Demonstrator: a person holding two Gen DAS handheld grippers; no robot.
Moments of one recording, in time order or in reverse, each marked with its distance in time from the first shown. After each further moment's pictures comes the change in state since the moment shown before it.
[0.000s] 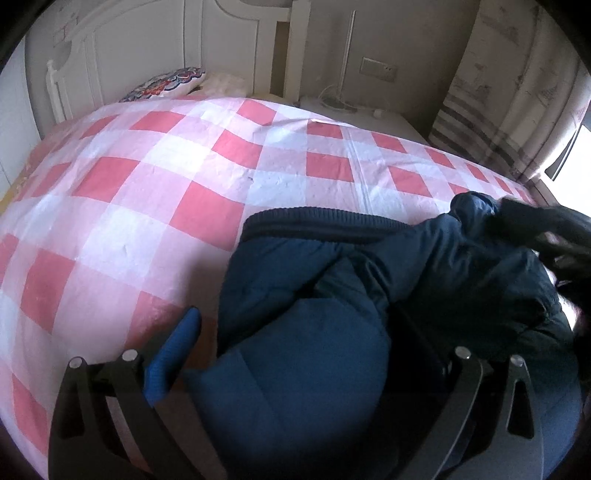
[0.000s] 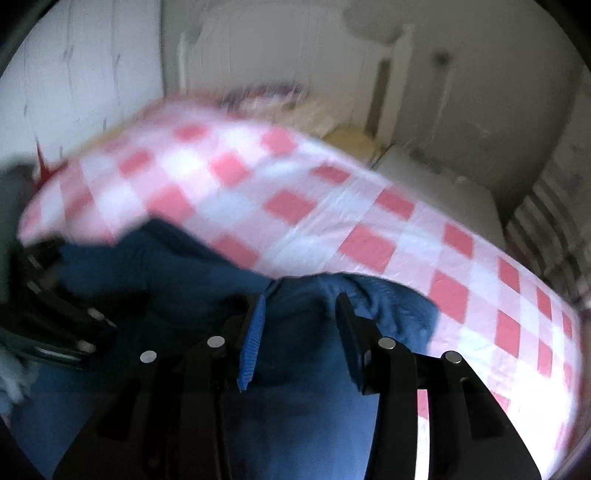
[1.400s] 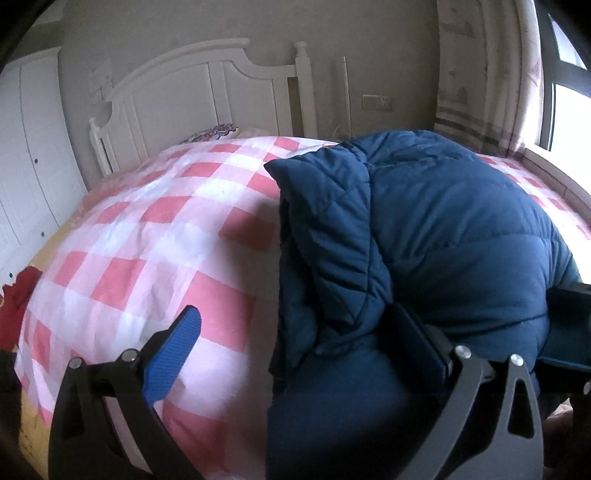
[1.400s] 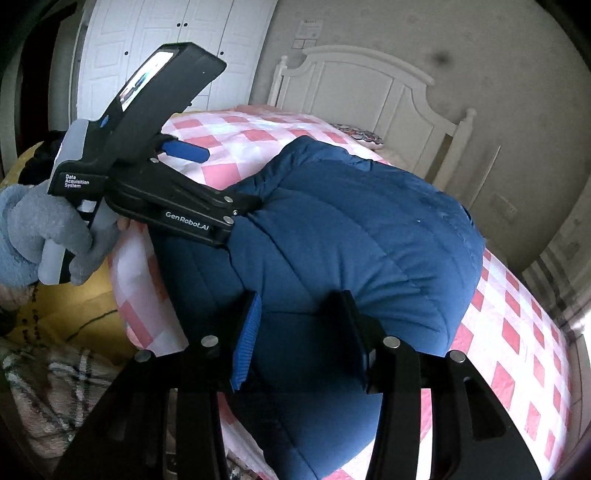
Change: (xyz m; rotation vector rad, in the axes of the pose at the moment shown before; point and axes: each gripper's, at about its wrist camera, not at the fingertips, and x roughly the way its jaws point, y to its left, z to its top) left arm -0.116 -0.032 -0.149 0.108 -0.237 0.185; right arm -0.121 0.136 -0.184 -0.390 -0.098 0.068
